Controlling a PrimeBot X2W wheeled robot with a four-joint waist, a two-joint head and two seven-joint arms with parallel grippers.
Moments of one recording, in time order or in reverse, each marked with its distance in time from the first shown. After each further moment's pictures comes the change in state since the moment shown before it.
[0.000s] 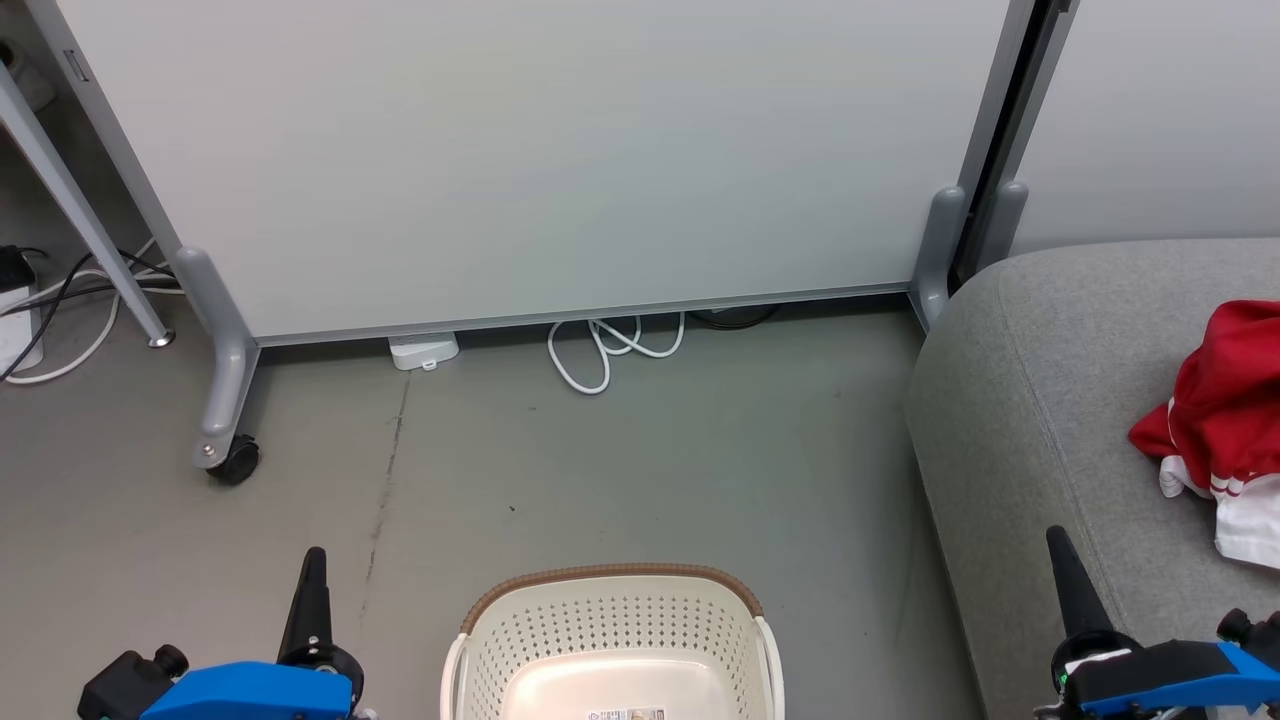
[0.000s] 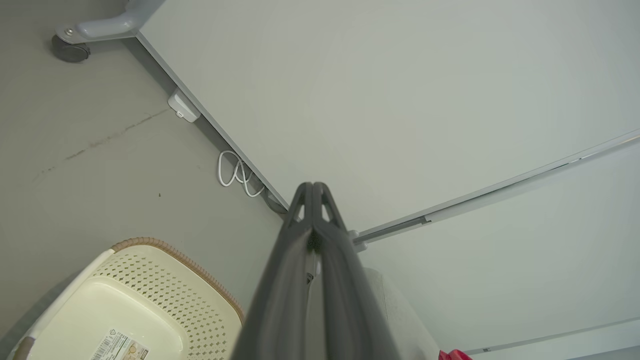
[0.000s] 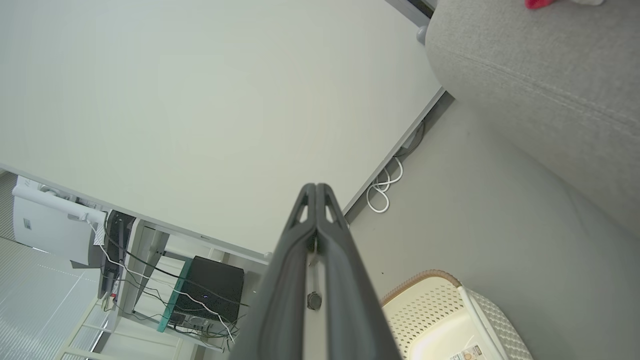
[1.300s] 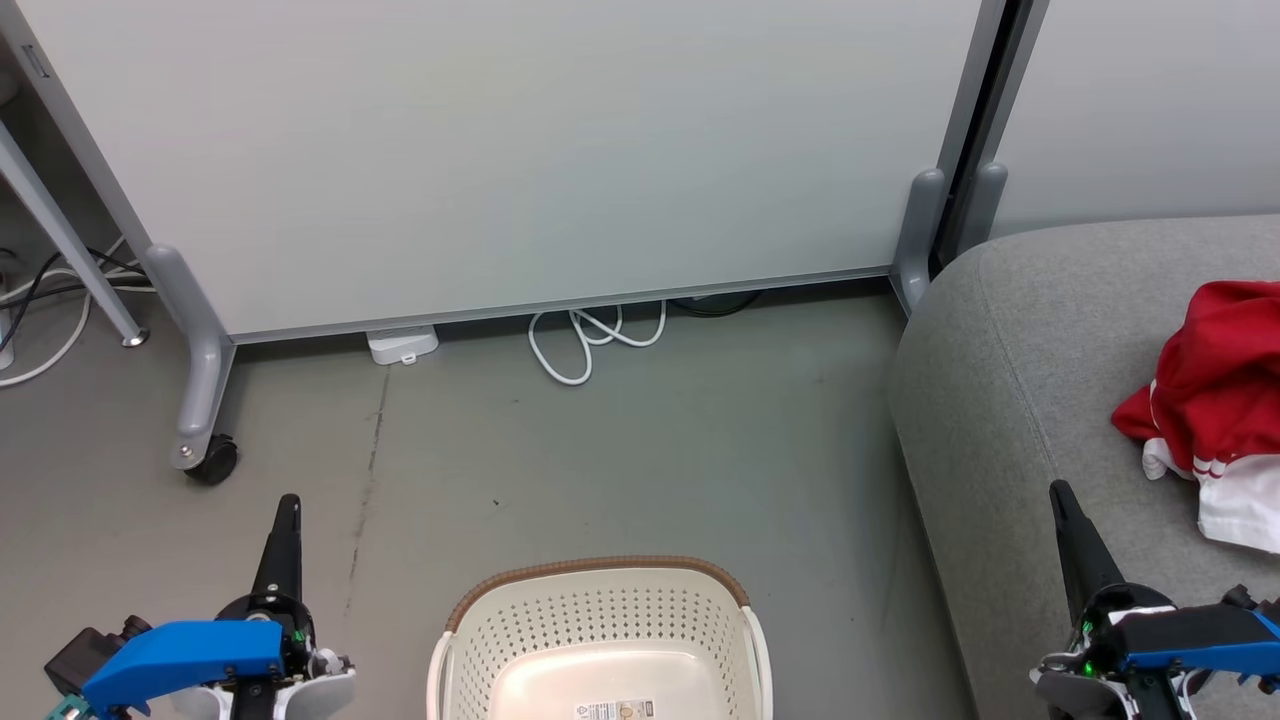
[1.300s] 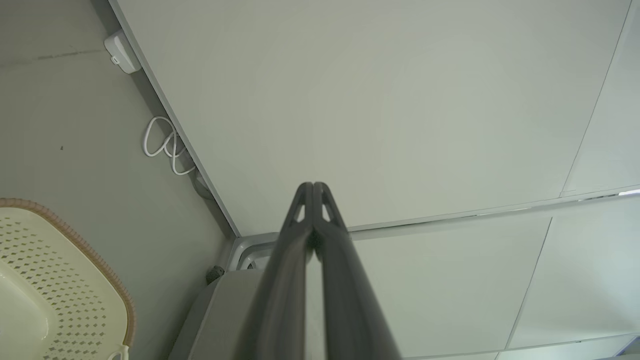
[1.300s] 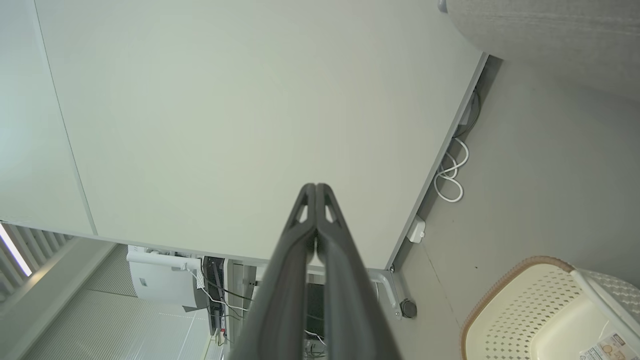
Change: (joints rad) left arm -0.062 -0.001 0.057 -0.036 -0.344 0.000 0.092; right arm -0.066 -0.003 -0.010 -0.006 0.364 -0.001 0.070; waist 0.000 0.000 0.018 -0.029
